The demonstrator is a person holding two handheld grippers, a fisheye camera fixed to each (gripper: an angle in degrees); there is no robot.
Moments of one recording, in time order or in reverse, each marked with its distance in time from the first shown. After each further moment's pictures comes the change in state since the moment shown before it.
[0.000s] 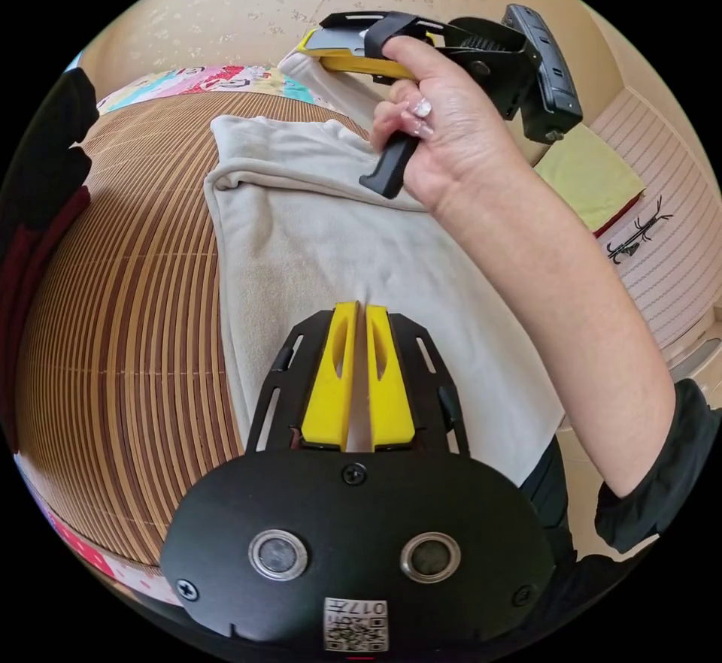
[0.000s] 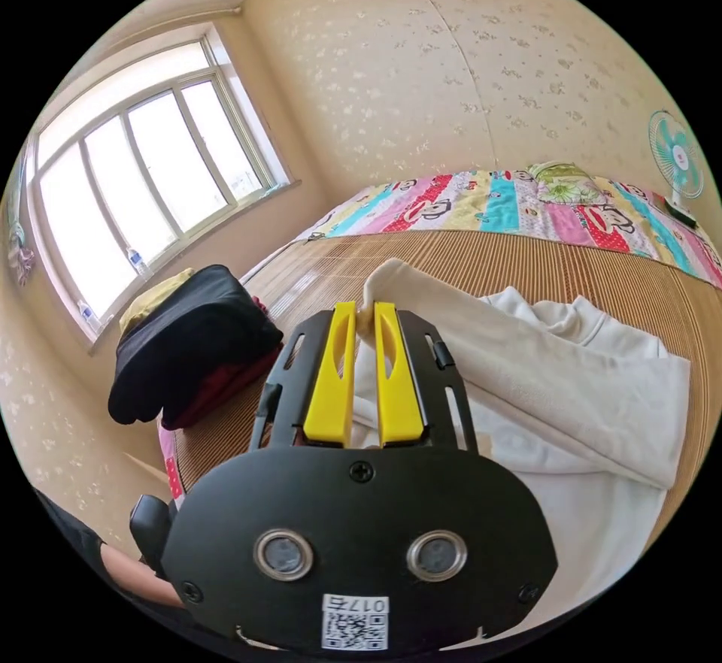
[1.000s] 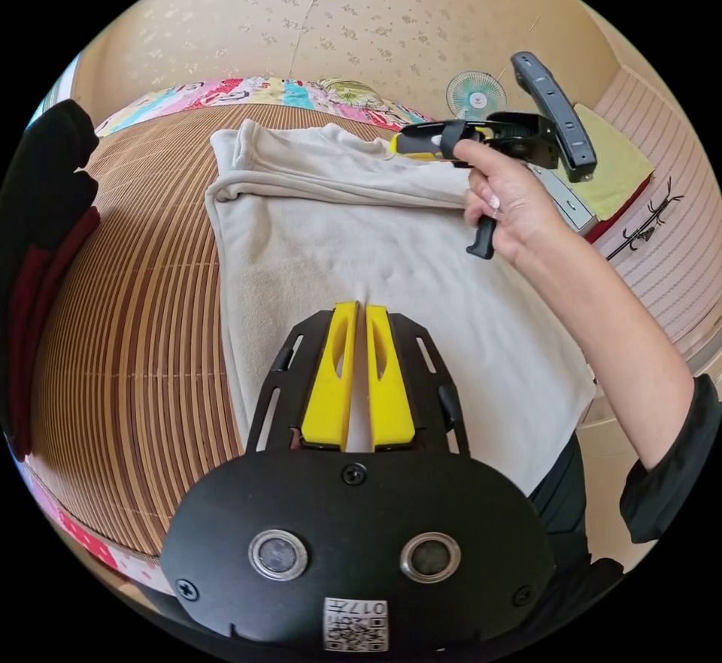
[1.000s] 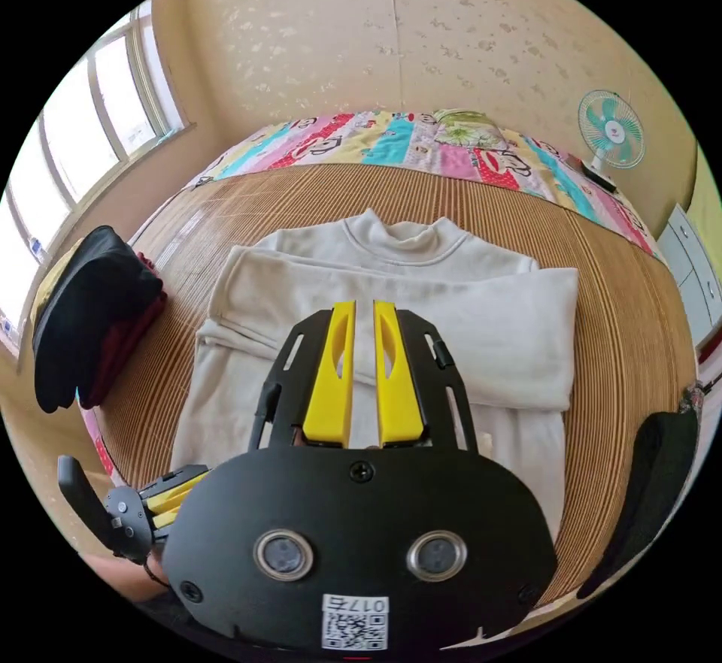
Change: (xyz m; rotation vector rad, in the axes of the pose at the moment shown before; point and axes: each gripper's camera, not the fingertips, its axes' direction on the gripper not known) left arm 0.077 -0.002 0.041 0.008 -0.068 0.031; right arm 0.077 -0.025 -0.056 -0.111 0.506 0.147
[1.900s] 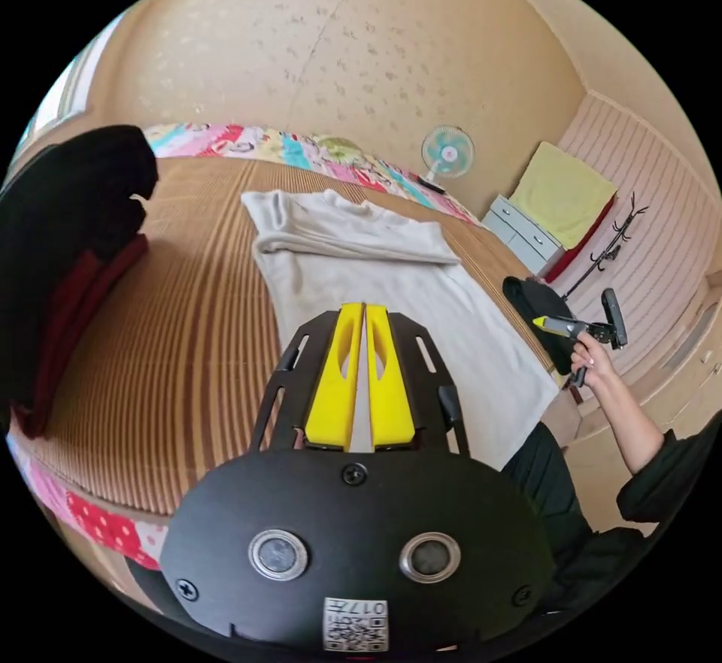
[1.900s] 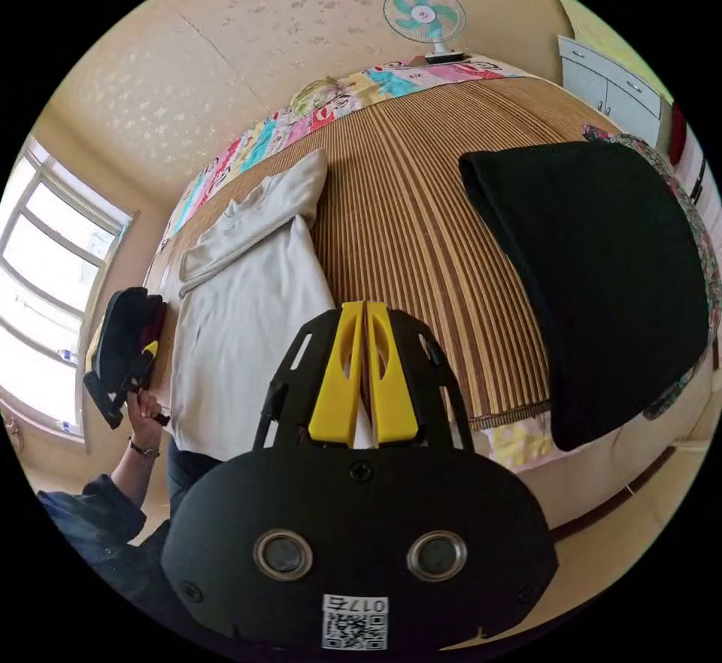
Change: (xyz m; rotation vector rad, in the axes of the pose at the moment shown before) left arm 0.000 0.027 -0.150 0.266 0.032 0.034; right arm 0.260 0.176 -0.197 -0.133 -0.179 0.405
